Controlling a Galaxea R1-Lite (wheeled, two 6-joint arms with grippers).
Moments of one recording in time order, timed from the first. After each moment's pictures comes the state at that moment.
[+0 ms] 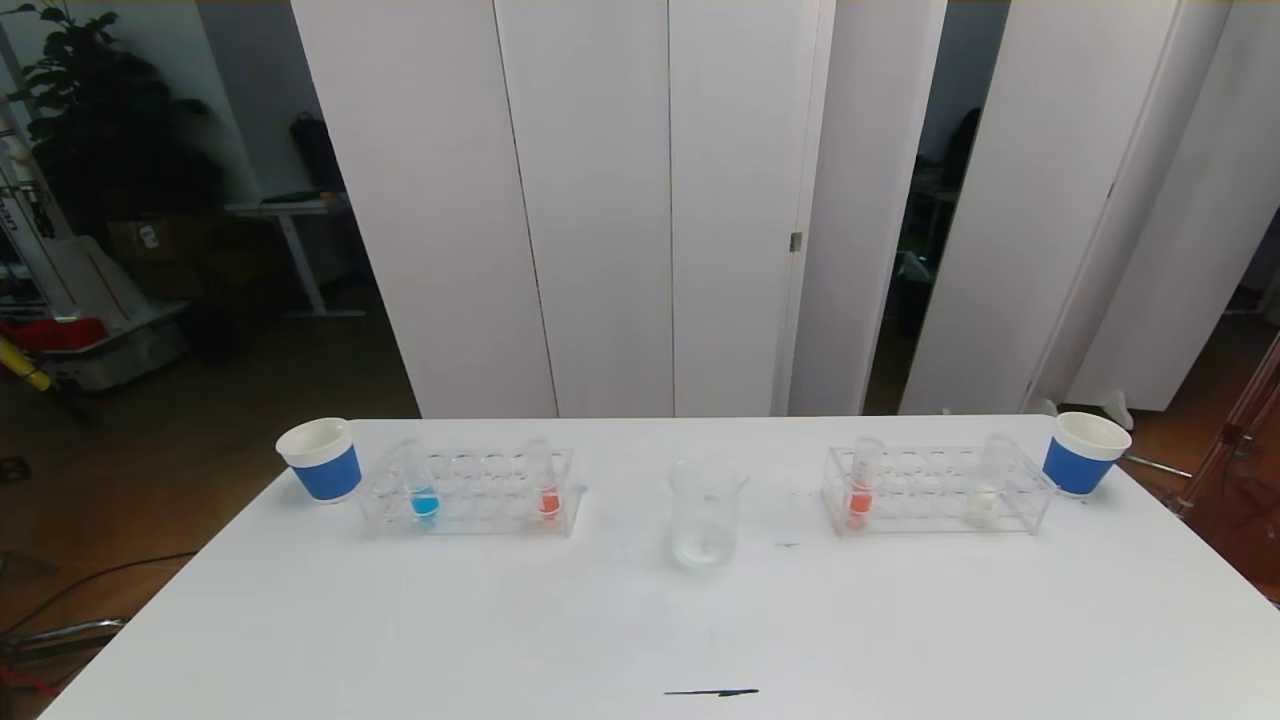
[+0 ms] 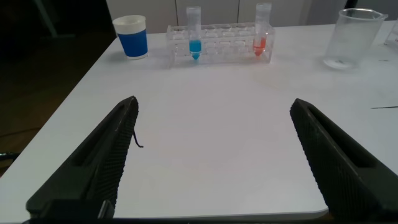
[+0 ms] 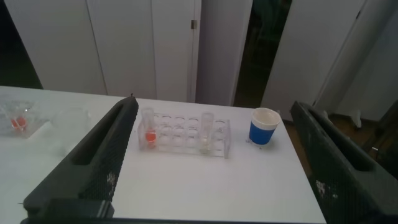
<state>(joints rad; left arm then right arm) 0.00 0.00 0.00 0.00 -0.01 0.03 0.01 0.68 -0.62 -0.11 0.04 -0.03</state>
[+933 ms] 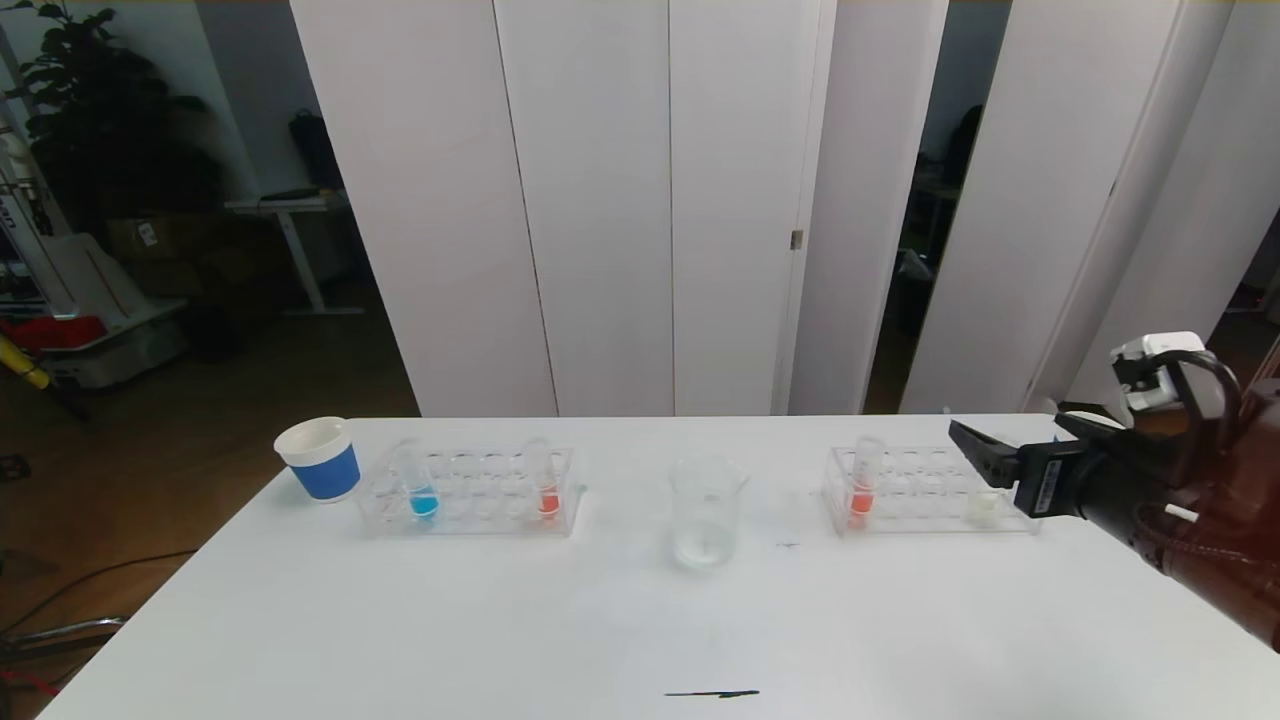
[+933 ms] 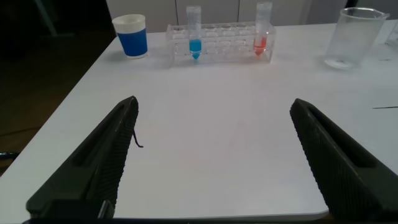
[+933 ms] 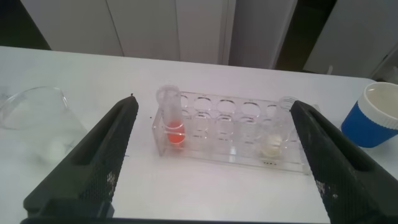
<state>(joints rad) 0.00 0.00 0.00 0.00 -0.01 0.03 0.27 1.62 -0.45 -0.98 -0.15 0.05</state>
